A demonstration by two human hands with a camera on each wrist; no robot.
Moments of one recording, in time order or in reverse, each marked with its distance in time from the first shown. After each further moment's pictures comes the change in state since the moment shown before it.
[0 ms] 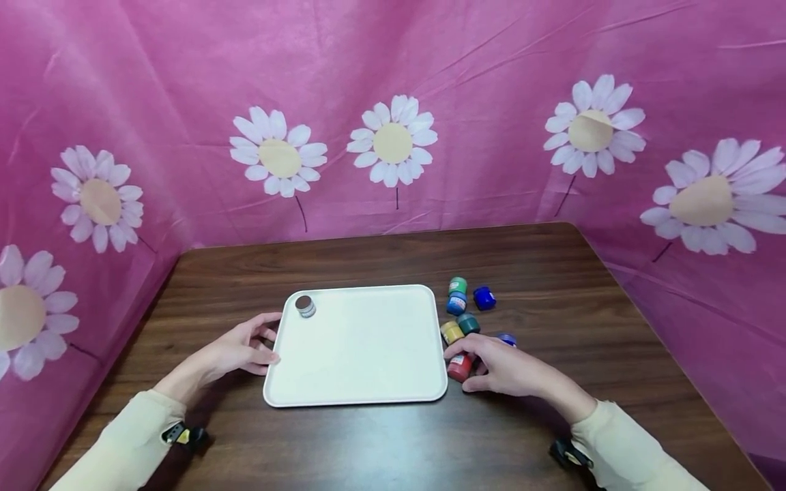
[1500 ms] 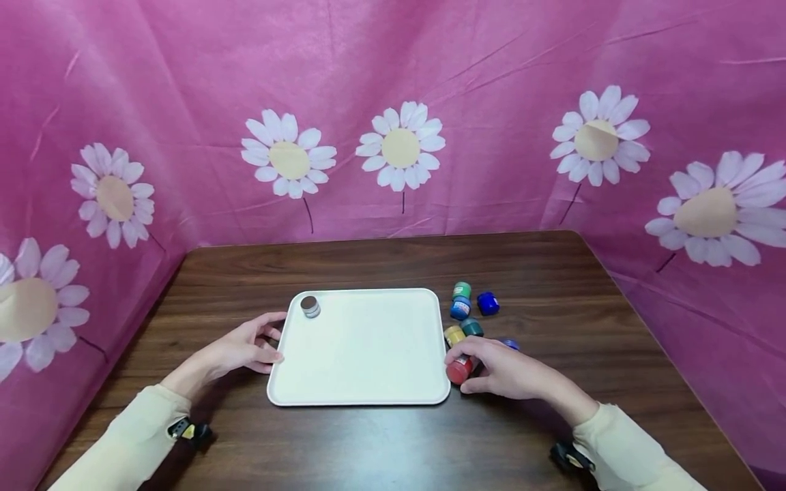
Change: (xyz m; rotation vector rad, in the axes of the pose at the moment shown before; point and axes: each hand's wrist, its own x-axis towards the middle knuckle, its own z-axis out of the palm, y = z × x) left_hand -0.003 0.001 0.000 -0.013 -0.013 0.017; right_hand 0.002 -0.010 -0.004 -0.051 -0.030 -0.004
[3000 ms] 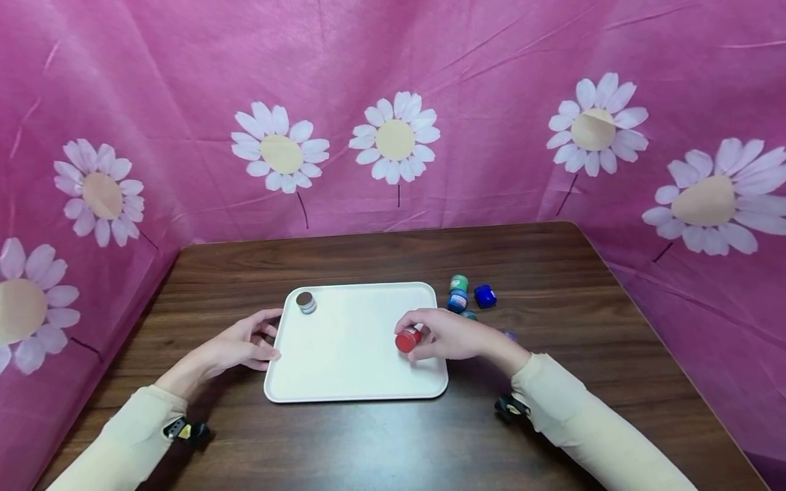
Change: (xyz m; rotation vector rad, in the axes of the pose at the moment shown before) left_hand 0.001 0.001 0.000 -0.011 0.005 -0.001; right_hand 0.081 -0.022 0.000 0.074 -0.071 -0.094
